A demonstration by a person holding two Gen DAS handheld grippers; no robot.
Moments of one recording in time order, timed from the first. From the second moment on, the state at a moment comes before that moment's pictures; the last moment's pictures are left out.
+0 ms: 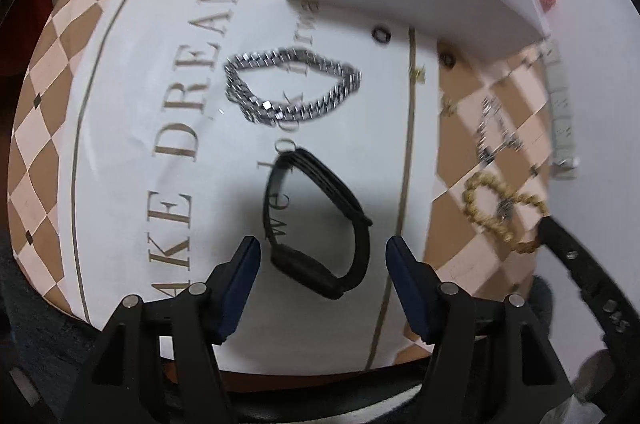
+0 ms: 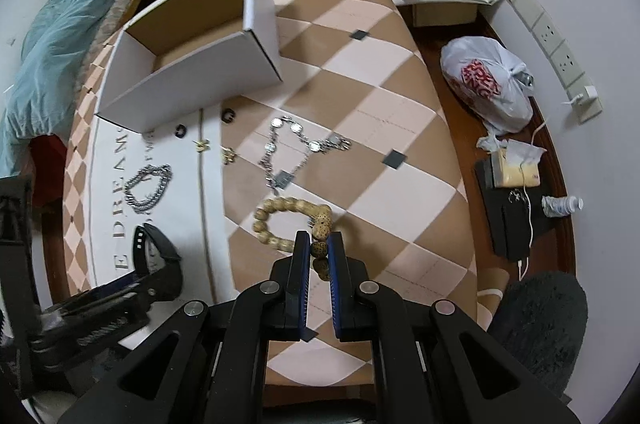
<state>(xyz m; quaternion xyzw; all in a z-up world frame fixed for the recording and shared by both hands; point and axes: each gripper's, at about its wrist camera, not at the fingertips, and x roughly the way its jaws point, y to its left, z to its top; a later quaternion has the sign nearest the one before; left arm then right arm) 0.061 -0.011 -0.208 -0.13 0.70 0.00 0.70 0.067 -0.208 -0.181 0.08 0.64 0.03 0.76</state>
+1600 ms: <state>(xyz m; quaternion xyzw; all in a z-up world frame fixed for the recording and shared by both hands) 0.235 0.048 -0.099 -0.17 0.60 -0.04 0.78 0.262 -0.137 -0.120 0.05 0.63 0.16 0.76</state>
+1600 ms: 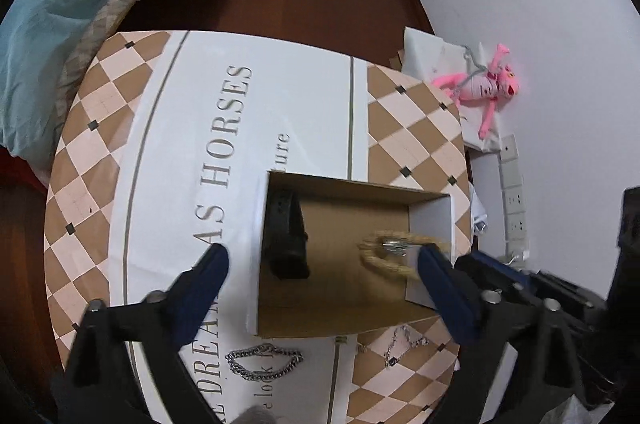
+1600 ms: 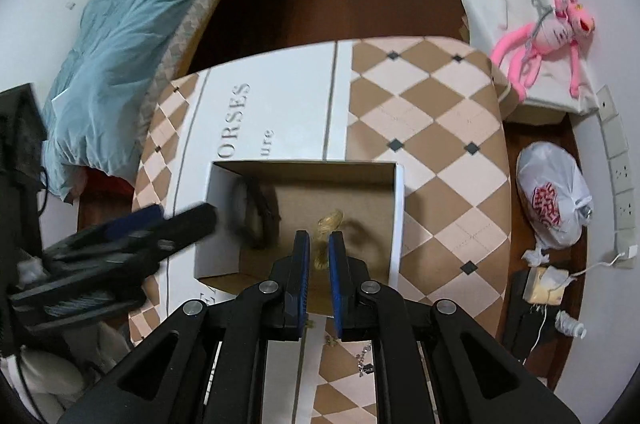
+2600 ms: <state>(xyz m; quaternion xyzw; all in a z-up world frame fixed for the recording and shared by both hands) 0.164 0.045 -0.098 -0.04 0.54 0.06 0.84 0.196 -0.146 -0.130 -0.05 0.56 0.03 0.82</state>
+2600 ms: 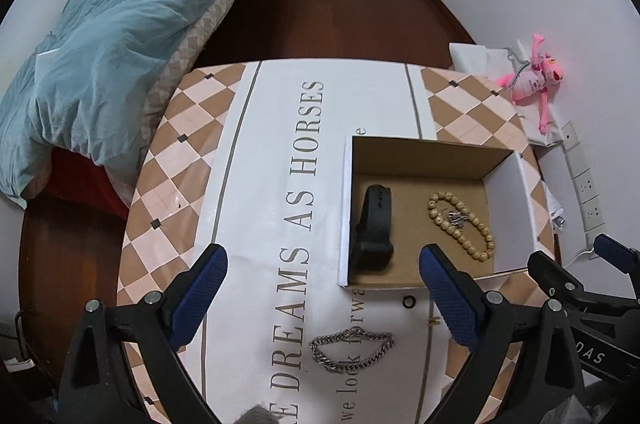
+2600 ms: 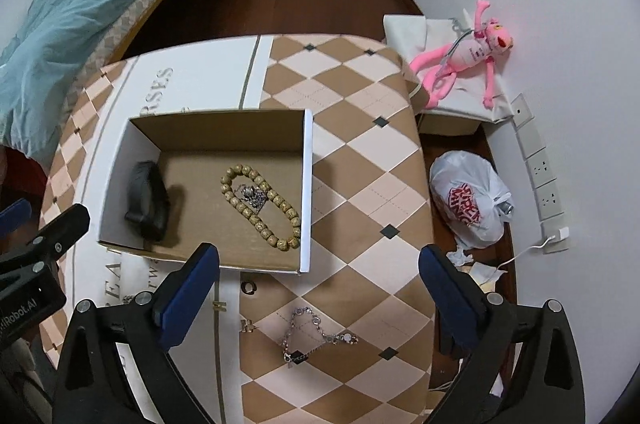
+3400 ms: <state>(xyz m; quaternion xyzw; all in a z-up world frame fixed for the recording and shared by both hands) 0.098 0.035 -0.024 -0.05 0.45 0.04 0.89 0.113 -0.167 -0.035 0.00 0.47 0.05 0.88</state>
